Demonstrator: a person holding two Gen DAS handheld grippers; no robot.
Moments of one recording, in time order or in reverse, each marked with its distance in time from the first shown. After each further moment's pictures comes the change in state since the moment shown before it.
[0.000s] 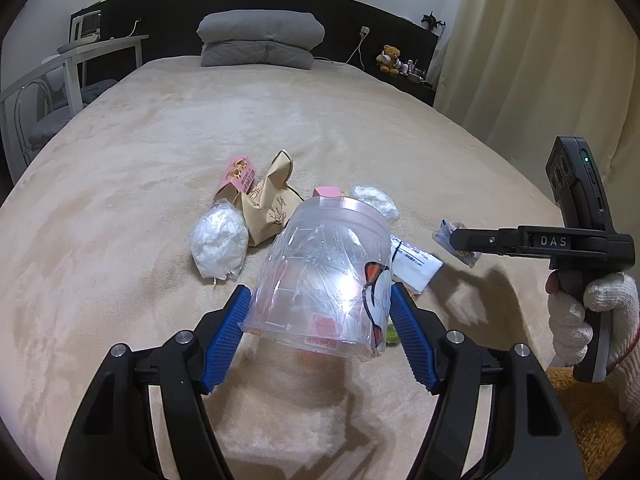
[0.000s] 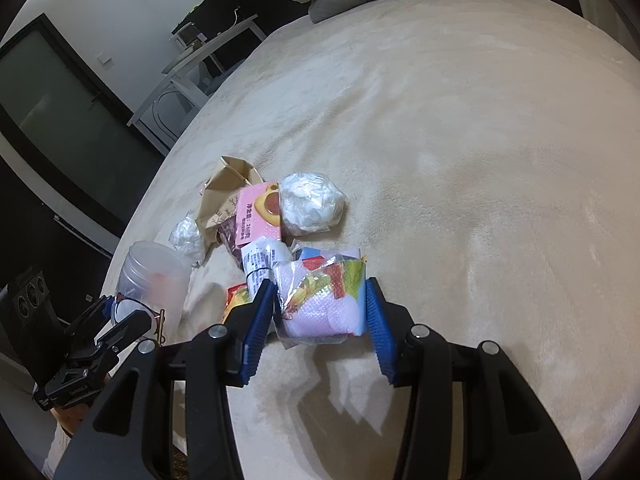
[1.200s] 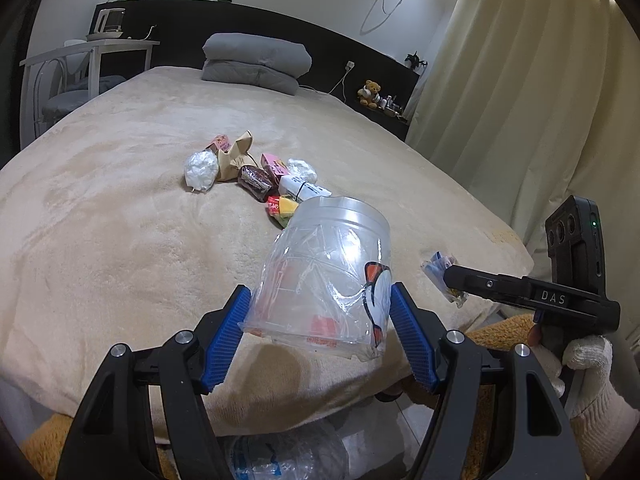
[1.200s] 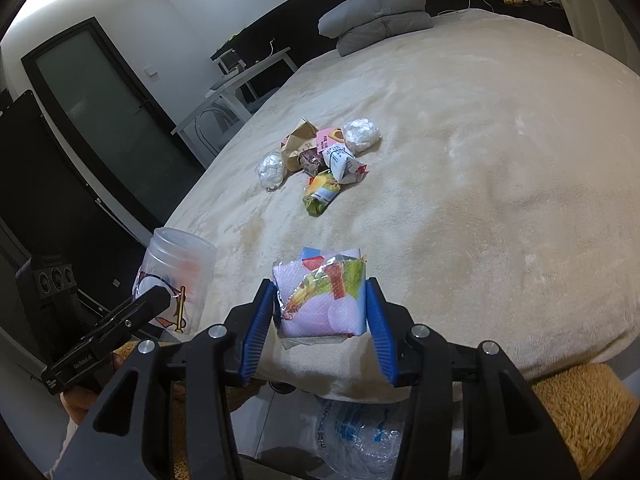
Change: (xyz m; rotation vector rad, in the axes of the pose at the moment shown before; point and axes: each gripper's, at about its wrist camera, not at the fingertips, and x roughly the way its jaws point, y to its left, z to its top) left arm -0.121 -0.061 -0.120 -0.097 -0.128 -0.095; right arm -0.114 0.047 -0.170 -0.033 -0.155 0.076
